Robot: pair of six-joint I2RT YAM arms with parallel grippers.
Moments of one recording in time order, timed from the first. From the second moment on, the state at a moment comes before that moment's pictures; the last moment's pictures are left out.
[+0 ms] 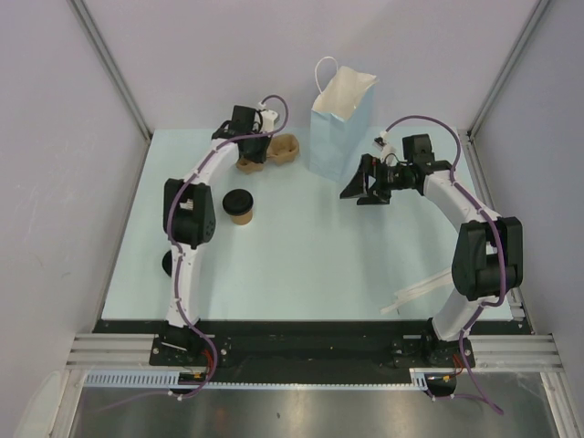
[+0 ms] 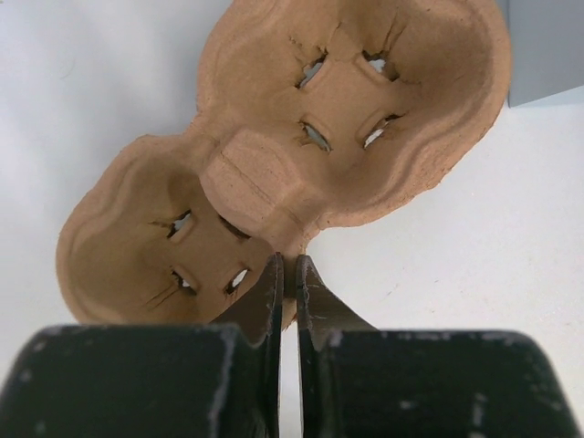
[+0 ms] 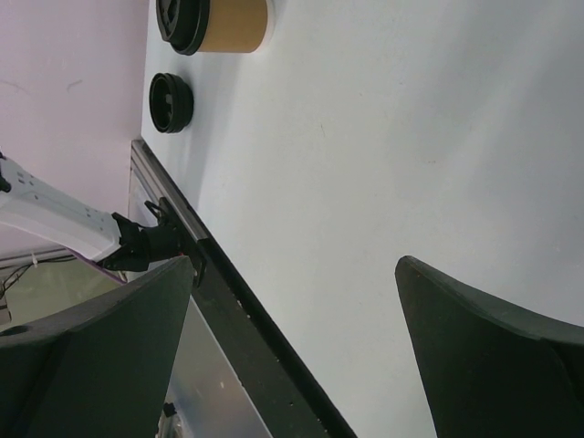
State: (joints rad) left arm -0.24 2.39 2.15 -0.57 0.19 0.23; right arm 0.15 1.72 1.34 -0.51 -0.89 0.28
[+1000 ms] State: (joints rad) left arm -0.30 2.08 1.64 -0.27 0.01 0.40; right arm 0.15 1.72 1.34 -0.51 -0.90 0.28
